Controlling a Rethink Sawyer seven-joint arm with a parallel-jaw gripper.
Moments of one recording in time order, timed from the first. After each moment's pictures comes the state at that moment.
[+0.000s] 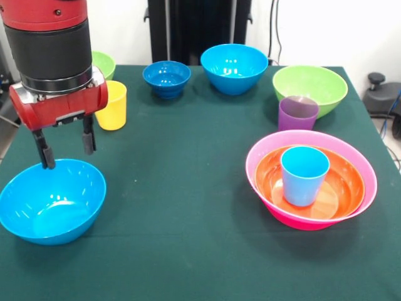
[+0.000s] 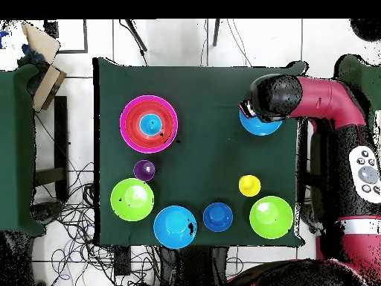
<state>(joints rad) -0.72 -0.50 0.57 1.16 -0.60 1.00 1.02</state>
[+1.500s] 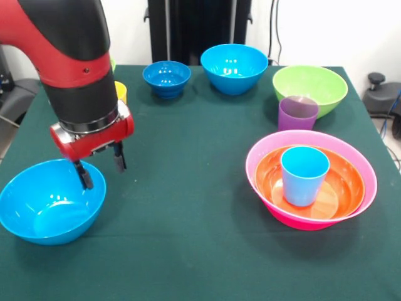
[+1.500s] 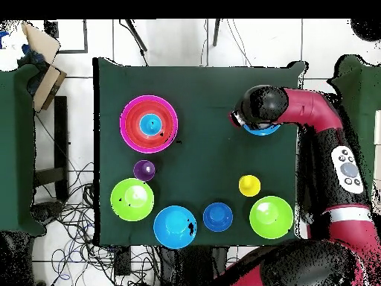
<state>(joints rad) -0.74 -0.38 0.59 1.16 -0.60 1.00 1.02</state>
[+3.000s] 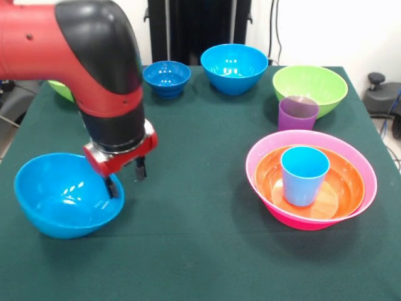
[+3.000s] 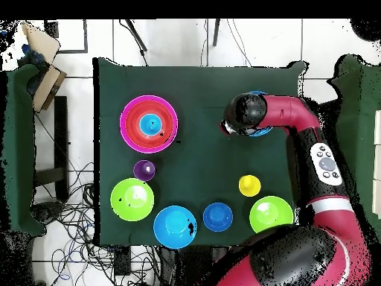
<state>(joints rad) -0.69 -0.31 0.57 1.16 -0.68 1.00 1.02</state>
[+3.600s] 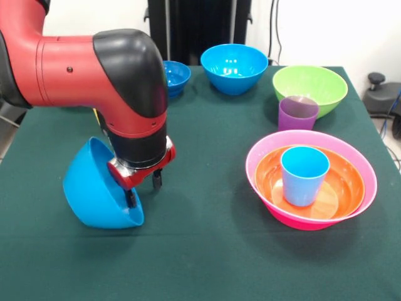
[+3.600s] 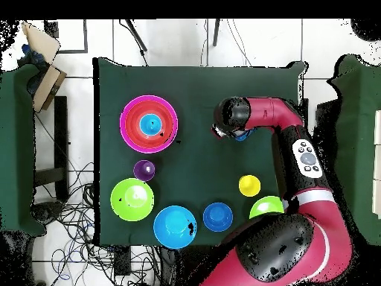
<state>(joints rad) -0.65 -0.25 0.56 1.13 -0.72 1.00 1.02</state>
